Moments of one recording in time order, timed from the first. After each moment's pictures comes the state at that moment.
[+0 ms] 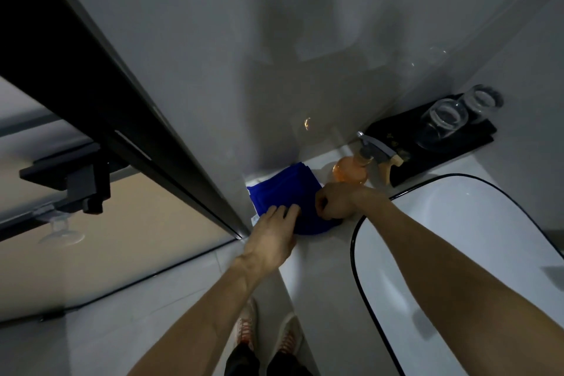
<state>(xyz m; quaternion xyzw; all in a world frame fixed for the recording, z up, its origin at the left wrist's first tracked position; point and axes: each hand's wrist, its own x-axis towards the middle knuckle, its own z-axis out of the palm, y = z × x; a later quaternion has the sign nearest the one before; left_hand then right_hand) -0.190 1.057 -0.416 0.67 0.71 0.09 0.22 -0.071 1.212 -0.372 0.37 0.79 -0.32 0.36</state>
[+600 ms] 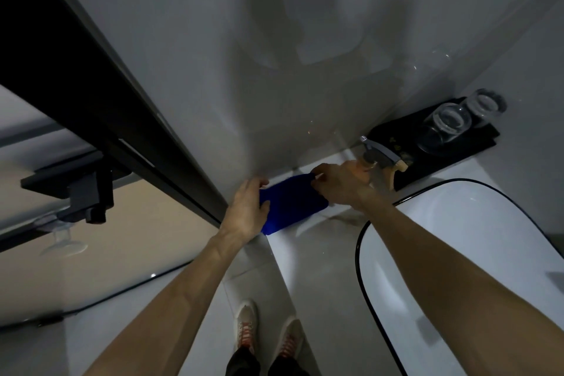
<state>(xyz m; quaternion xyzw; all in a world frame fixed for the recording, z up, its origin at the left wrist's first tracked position) -0.248 1.086 -0.399 0.47 0.79 0.22 0.33 -0.088 1.222 -0.364 0.53 0.75 -0.37 0.15</state>
